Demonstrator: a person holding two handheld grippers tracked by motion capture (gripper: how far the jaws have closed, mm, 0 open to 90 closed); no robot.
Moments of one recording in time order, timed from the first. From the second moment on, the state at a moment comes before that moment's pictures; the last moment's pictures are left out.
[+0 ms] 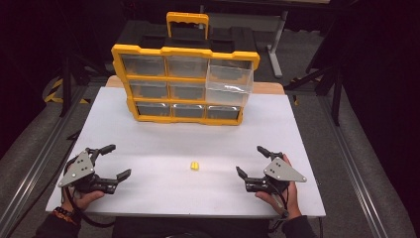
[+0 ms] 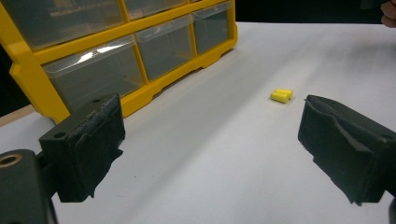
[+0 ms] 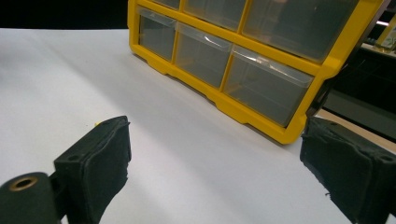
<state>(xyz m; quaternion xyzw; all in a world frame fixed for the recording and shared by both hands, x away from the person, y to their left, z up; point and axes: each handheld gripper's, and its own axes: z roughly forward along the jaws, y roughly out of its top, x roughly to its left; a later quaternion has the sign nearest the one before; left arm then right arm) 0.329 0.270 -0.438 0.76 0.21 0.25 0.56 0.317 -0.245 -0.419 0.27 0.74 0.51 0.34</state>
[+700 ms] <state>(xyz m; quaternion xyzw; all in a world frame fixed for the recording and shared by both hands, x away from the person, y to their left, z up) 0.330 0.267 -0.442 0.77 0.21 0.24 0.55 0.338 -0.238 -0.417 0.26 0.78 0.49 0.27</state>
